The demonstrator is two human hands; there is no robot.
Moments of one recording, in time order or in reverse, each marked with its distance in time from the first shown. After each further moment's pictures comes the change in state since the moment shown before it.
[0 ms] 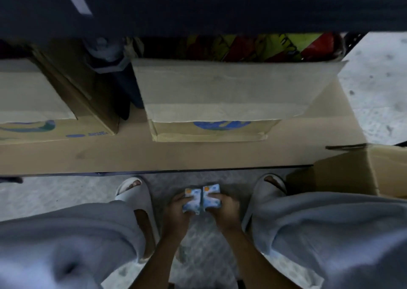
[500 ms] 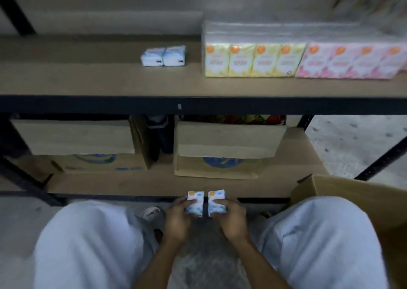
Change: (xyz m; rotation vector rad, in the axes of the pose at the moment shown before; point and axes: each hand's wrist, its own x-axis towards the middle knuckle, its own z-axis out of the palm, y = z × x) left_hand -0.067 0.118 -0.089 -0.037 0.091 0.239; right_hand -0.076 -0.131 -0.073 0.154 0.091 -0.219
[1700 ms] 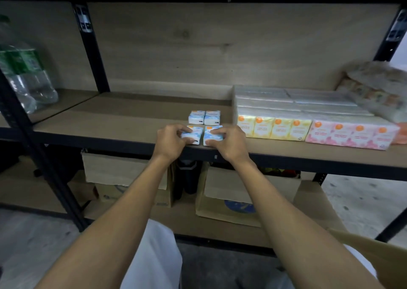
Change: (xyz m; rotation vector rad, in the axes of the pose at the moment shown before) left_hand 0.075 0.245 -0.244 0.134 0.395 0.332; right_hand 0.077 -0.328 -0.006 -0.337 0.057 -0.569
